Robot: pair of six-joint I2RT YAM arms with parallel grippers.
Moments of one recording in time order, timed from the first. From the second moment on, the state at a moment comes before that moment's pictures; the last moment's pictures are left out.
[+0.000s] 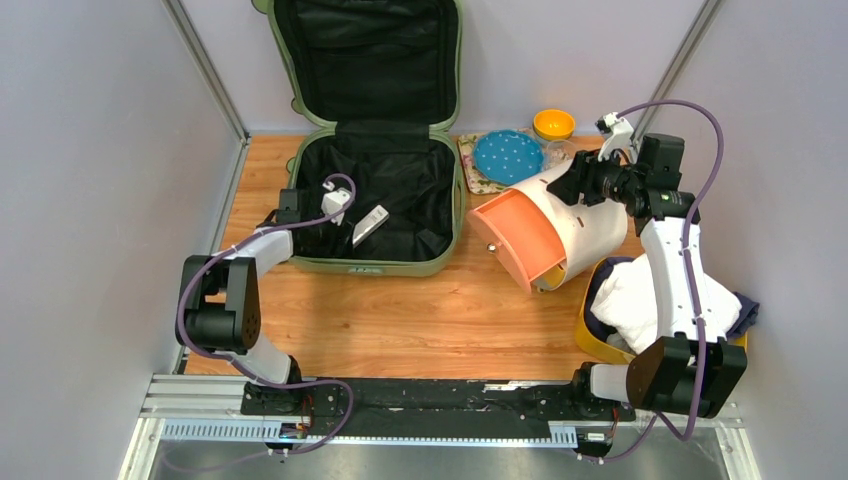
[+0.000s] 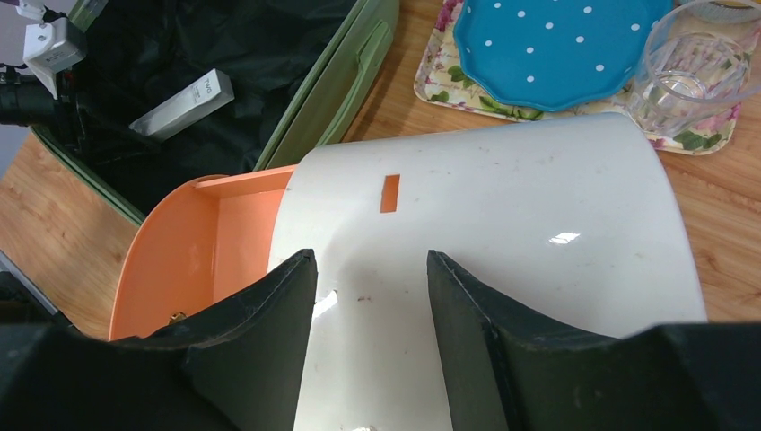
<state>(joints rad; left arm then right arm) -0.05 1.59 0.86 -0.21 0.47 0.40 -0.13 1.30 1.28 -0.56 -0.71 -0.07</state>
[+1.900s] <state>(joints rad) -0.94 1.68 1.63 -0.56 -0.18 1.69 -0.13 1.22 1.28 -0.68 -0.72 -0.06</state>
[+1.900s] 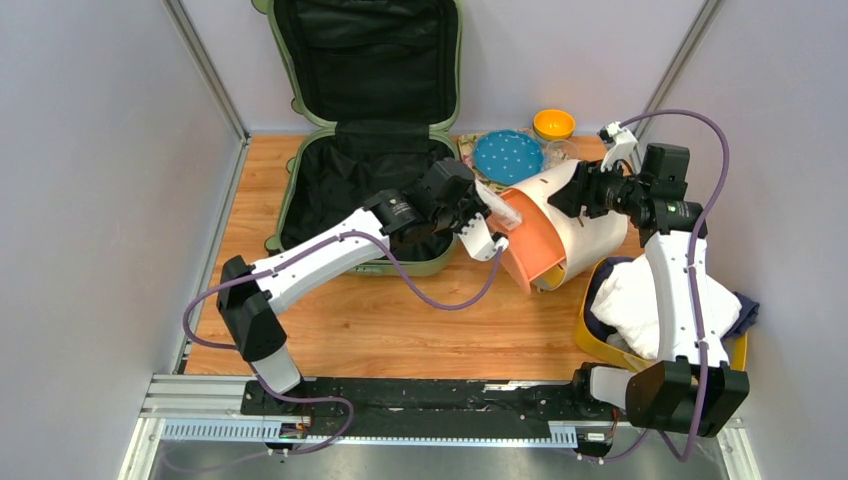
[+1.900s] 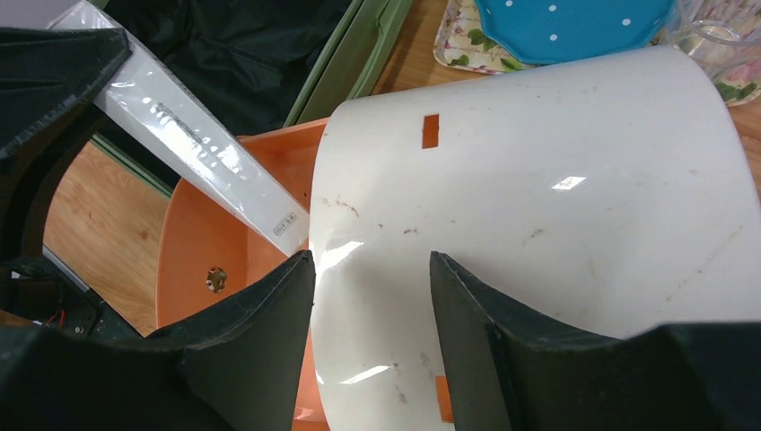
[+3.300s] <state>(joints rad) -0.92 1.72 1.96 -0.56 0.10 1.11 -0.13 1.19 1.25 -0.65 -0.72 -0.06</state>
